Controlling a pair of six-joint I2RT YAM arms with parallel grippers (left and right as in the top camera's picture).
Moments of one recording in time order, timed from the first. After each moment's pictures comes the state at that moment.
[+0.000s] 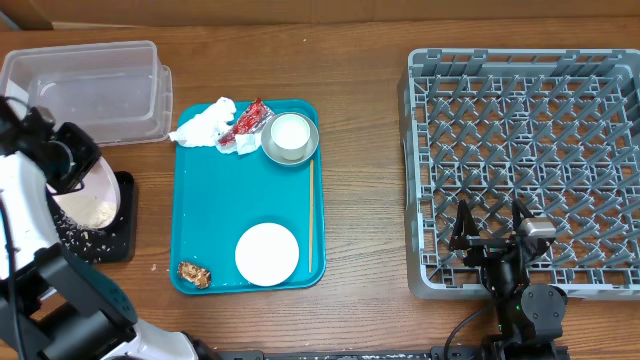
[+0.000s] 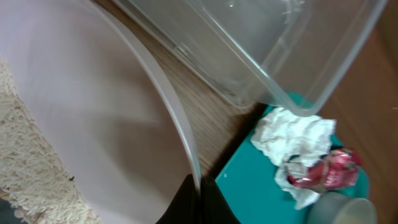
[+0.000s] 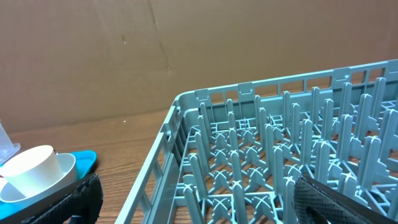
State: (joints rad) left arm 0.63 1.77 1.46 -0.85 0.38 -0.29; right arm 0.07 0.01 0.02 -0.03 -0.01 0.20
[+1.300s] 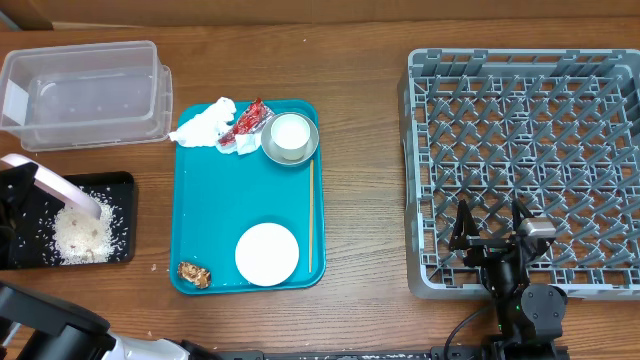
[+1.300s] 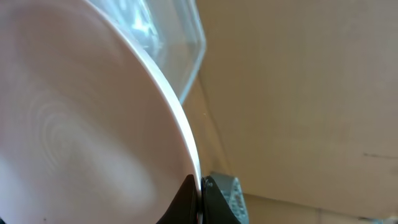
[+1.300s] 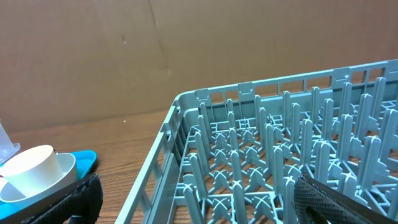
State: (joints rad) left arm 1.08 1.77 1.46 -0.97 1.18 -0.17; right arm 0.07 0.01 0.02 -0.03 -0.01 0.20
